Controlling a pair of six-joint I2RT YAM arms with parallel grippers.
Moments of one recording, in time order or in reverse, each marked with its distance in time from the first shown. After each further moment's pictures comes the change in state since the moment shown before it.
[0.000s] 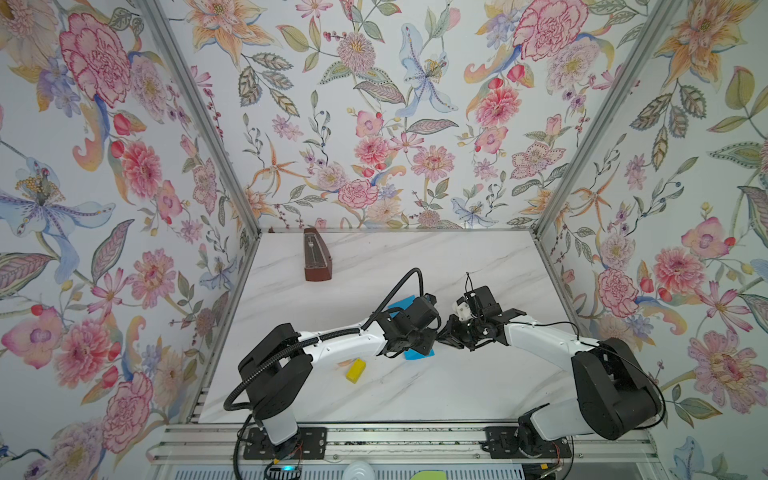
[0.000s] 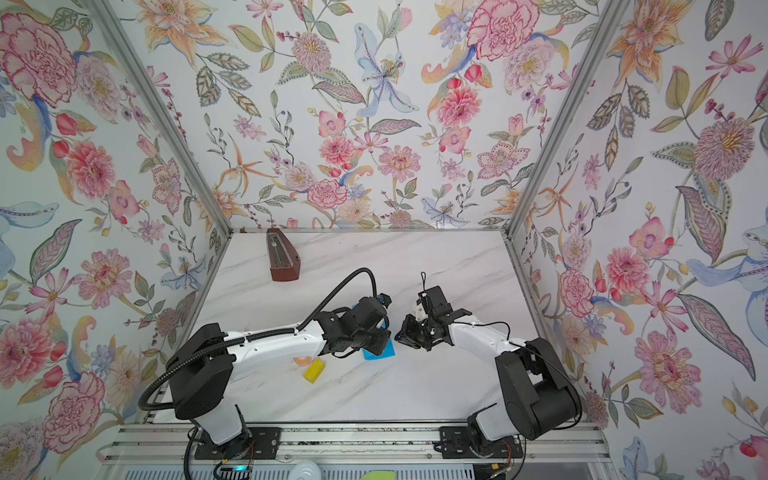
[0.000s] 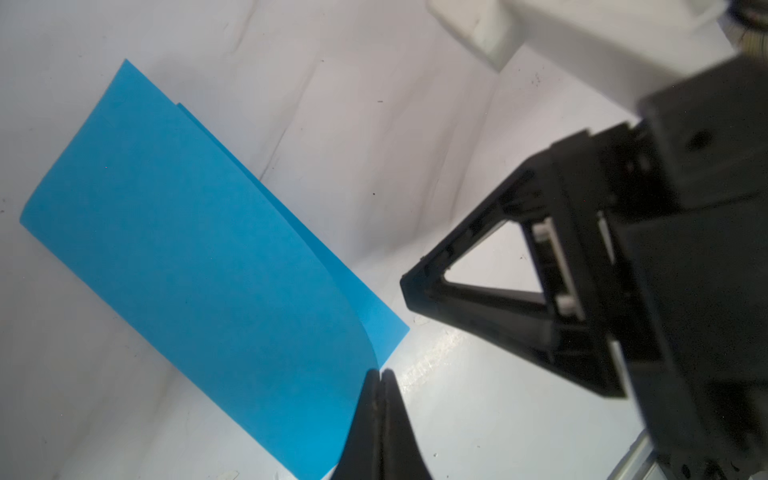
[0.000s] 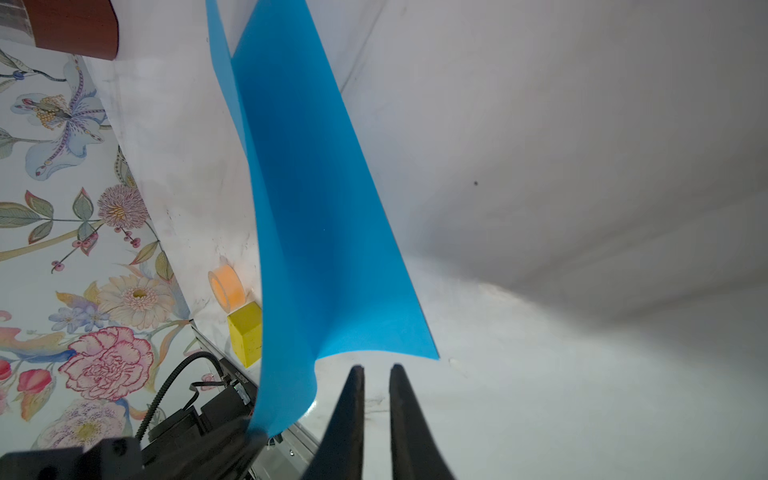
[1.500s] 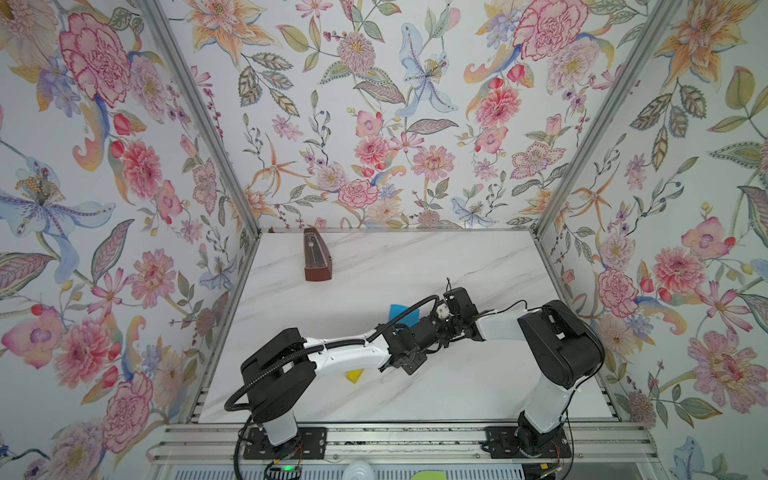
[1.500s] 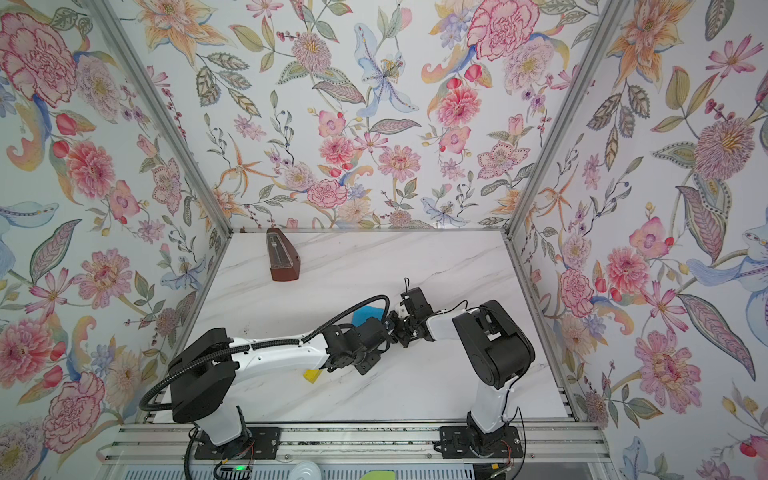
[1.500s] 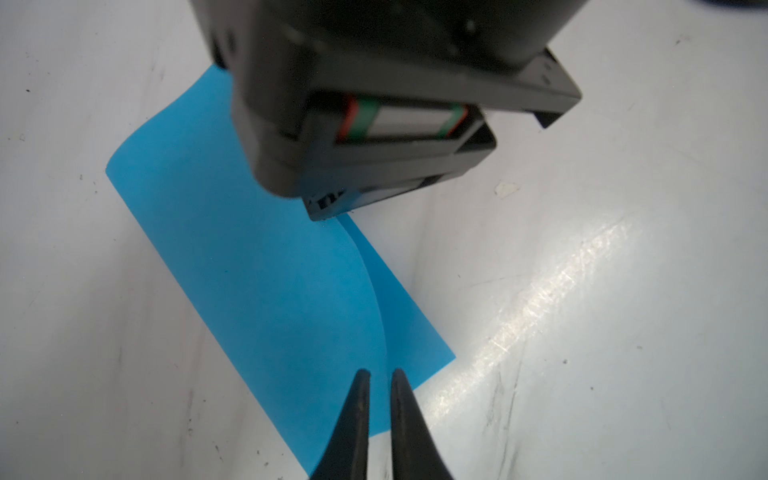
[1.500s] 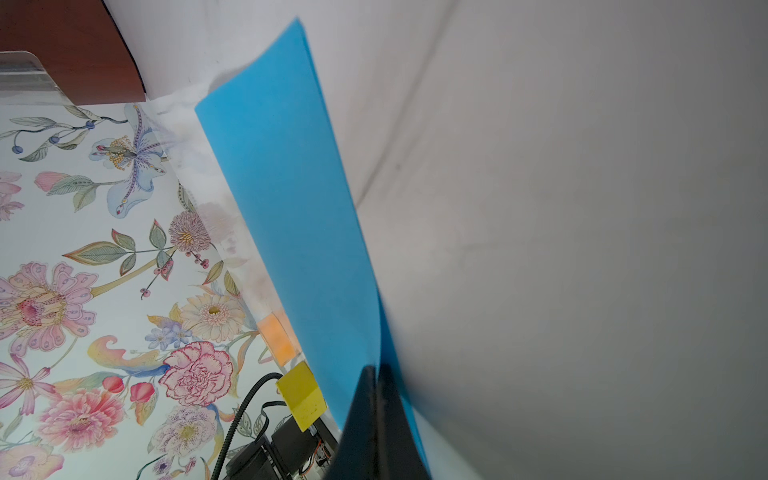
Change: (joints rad) left arm -0.096 -0.002 -0.061 -0.169 -0.215 0.303; right arm 0.056 0.328 0.054 0.399 -0.095 0.277
